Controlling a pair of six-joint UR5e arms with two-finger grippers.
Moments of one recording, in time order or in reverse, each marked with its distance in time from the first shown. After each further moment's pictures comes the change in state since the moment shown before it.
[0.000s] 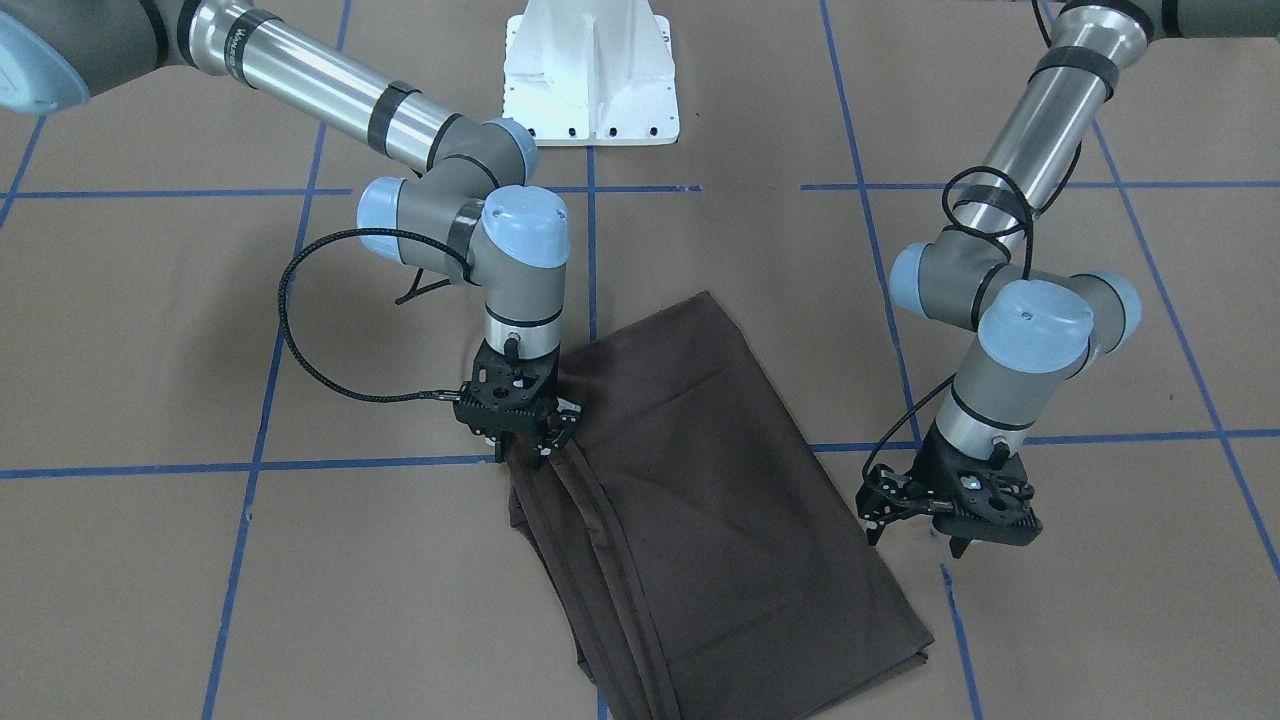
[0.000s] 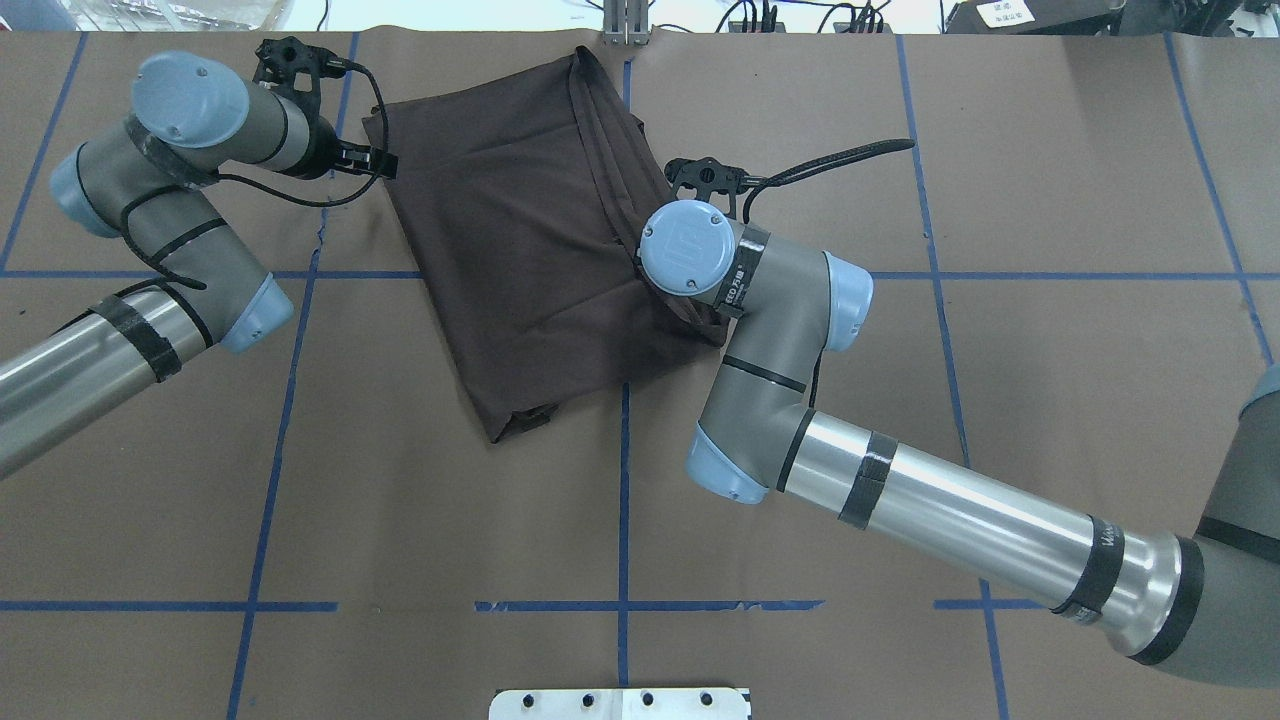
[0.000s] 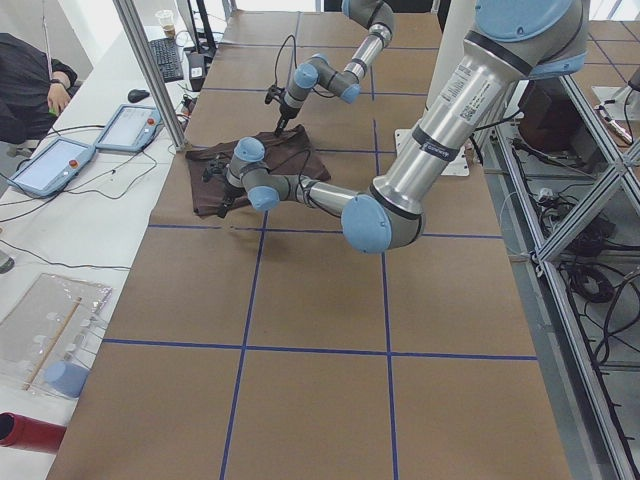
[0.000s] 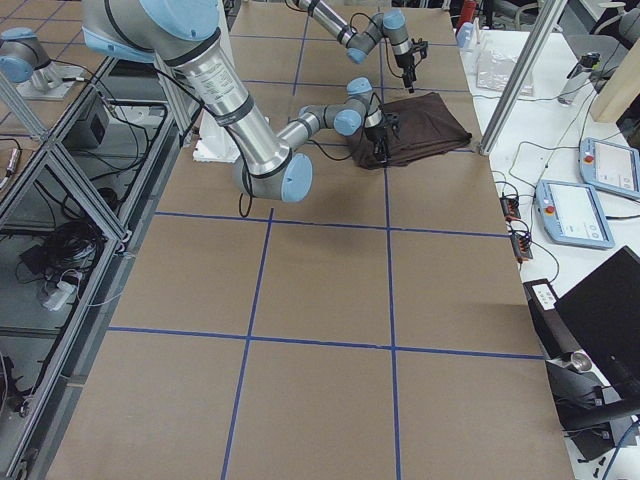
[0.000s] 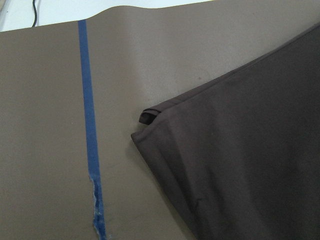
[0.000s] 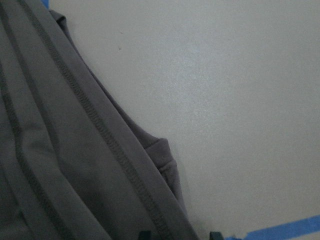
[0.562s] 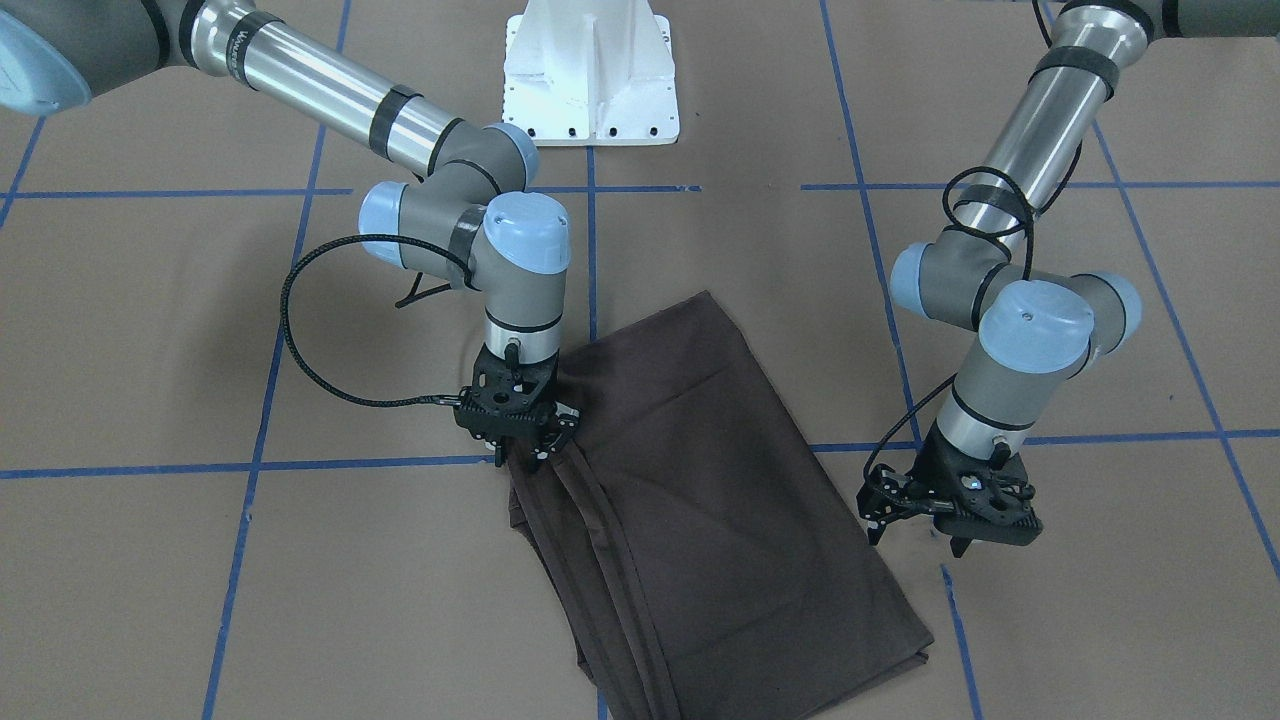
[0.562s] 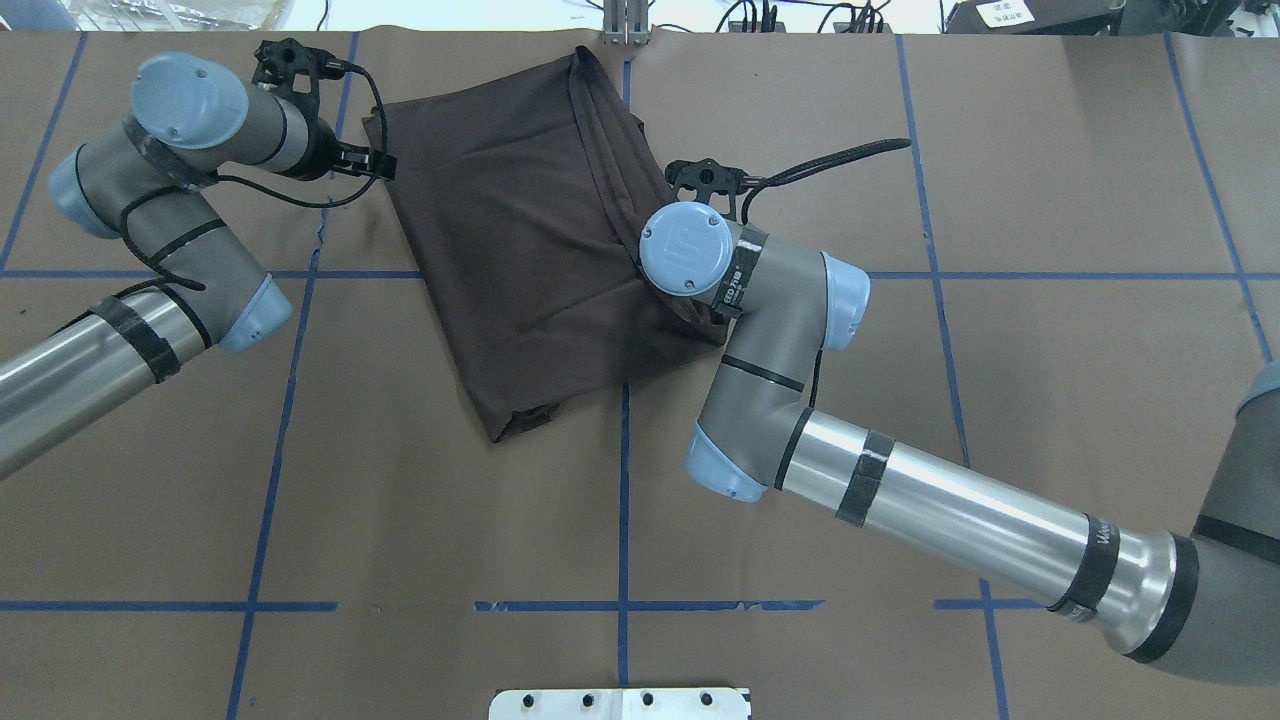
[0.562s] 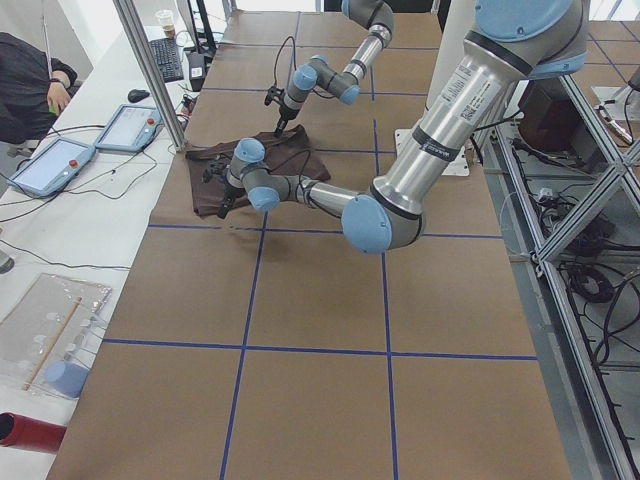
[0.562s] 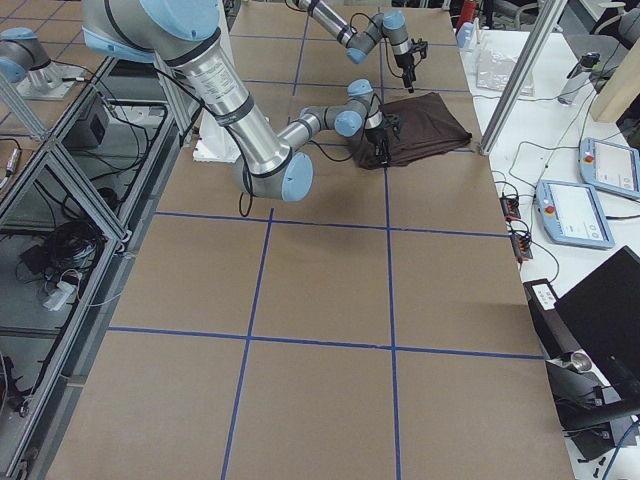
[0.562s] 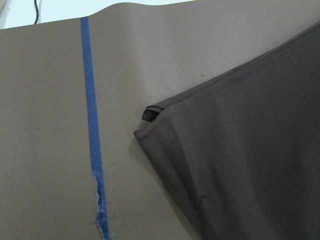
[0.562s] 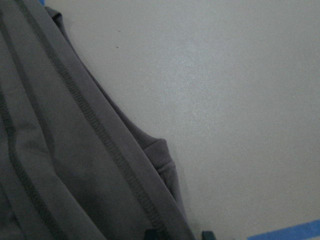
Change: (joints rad) left arm 0.000 0.002 0.000 0.001 0.000 0.000; right arm 0.000 0.006 -0.013 0.002 -0.003 -0.001
